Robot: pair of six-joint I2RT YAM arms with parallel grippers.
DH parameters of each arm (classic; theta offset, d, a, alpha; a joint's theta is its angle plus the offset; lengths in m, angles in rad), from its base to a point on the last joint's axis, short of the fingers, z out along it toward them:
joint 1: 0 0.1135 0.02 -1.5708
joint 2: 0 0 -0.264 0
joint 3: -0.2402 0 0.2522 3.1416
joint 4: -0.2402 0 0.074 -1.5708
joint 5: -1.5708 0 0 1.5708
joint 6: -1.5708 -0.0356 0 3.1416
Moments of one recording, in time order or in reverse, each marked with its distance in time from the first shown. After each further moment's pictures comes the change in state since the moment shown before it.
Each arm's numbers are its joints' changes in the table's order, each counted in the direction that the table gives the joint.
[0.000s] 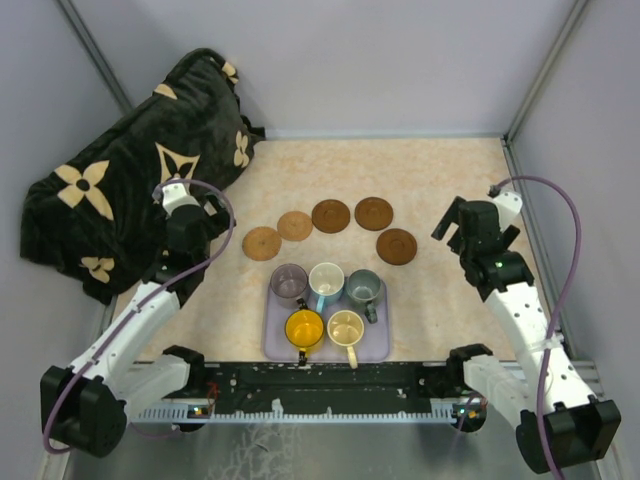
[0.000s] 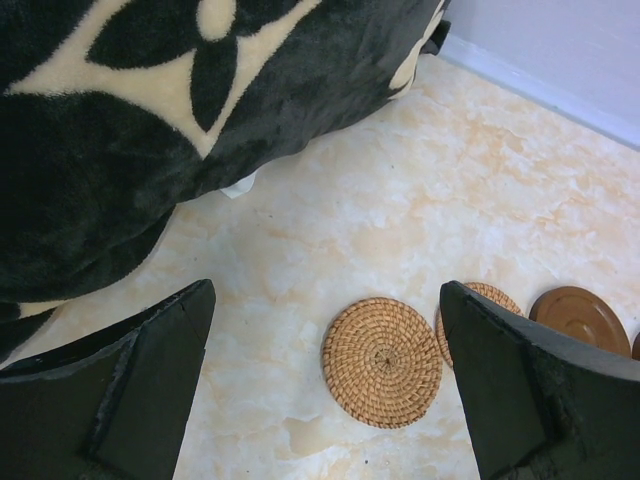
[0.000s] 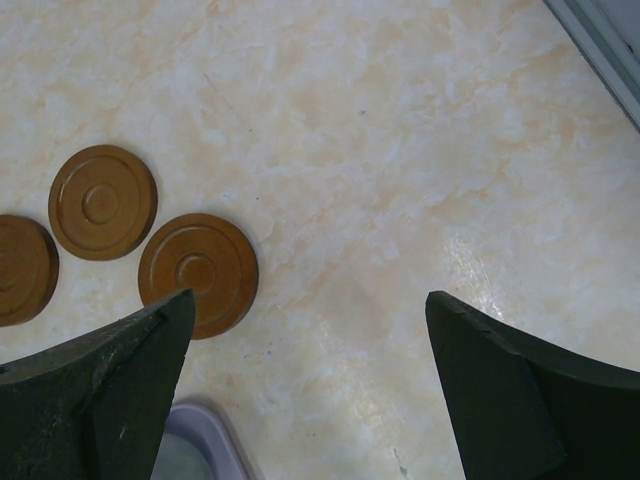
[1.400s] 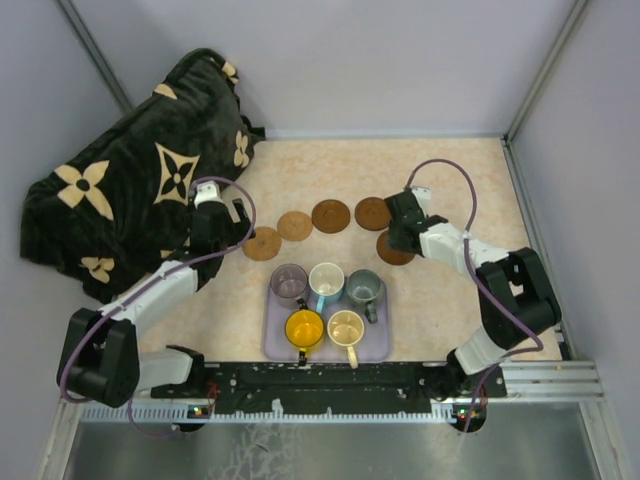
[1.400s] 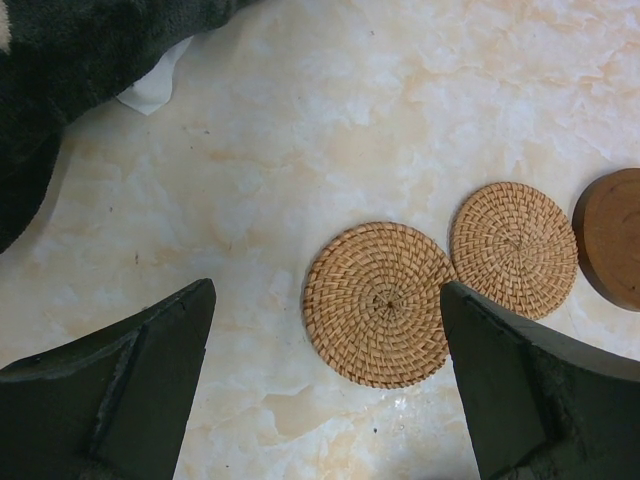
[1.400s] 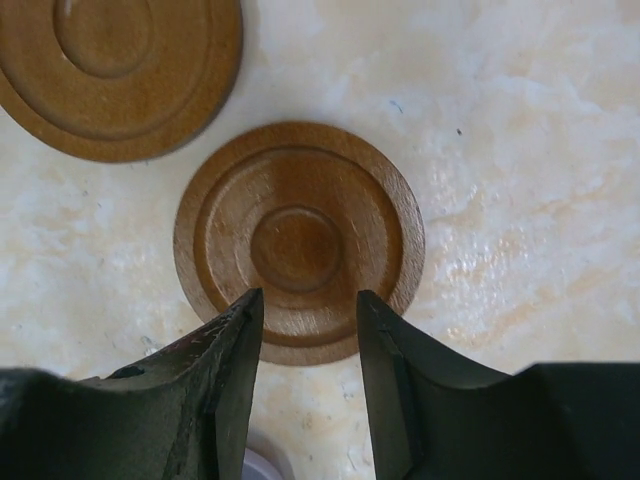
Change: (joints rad) left arm 0.000 0.263 0.013 0.080 -0.180 -0.026; right arm 0.224 0.661 -0.055 0.268 0.111 0.018
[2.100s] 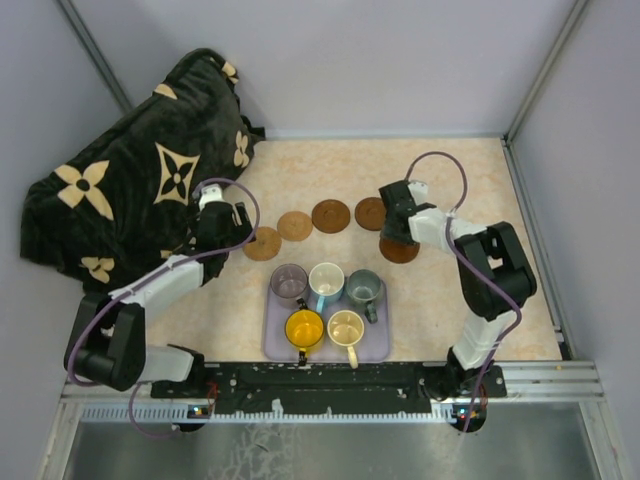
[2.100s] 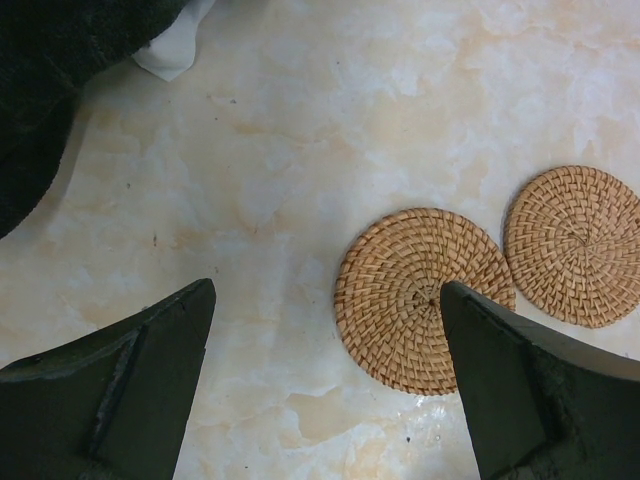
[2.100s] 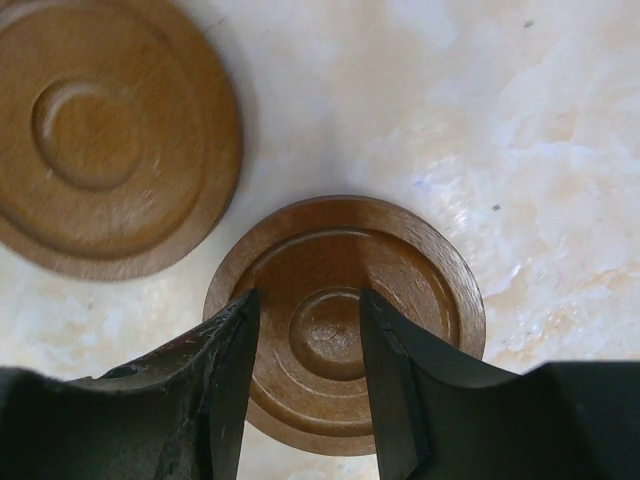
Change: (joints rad) left arm 0.000 0.086 -0.008 -0.014 0.047 0.001; right arm -0.022 0.222 -0.143 0.041 -0.022 -0.057
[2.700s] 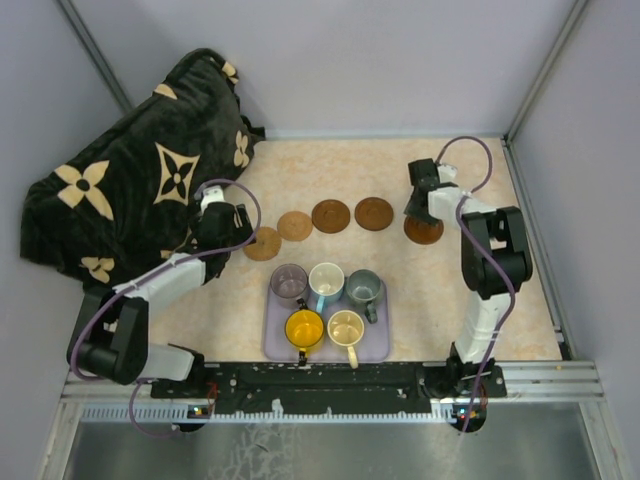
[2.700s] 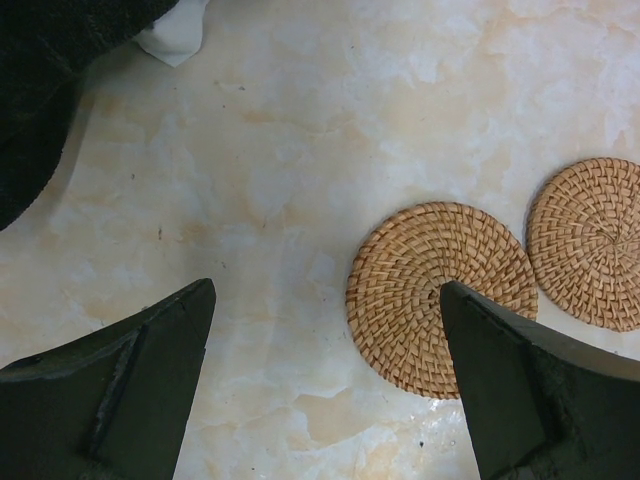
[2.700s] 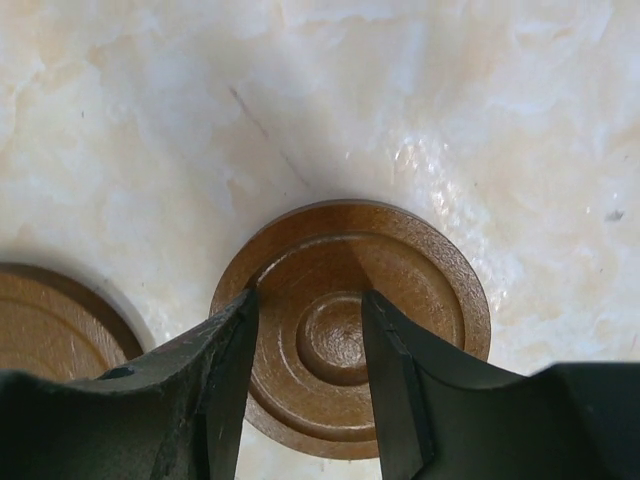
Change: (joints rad) left arm 0.000 0.040 -0.006 -0.006 0.016 -0.001; right arm -0.214 0.143 -0.195 -0.042 -0.008 0.006
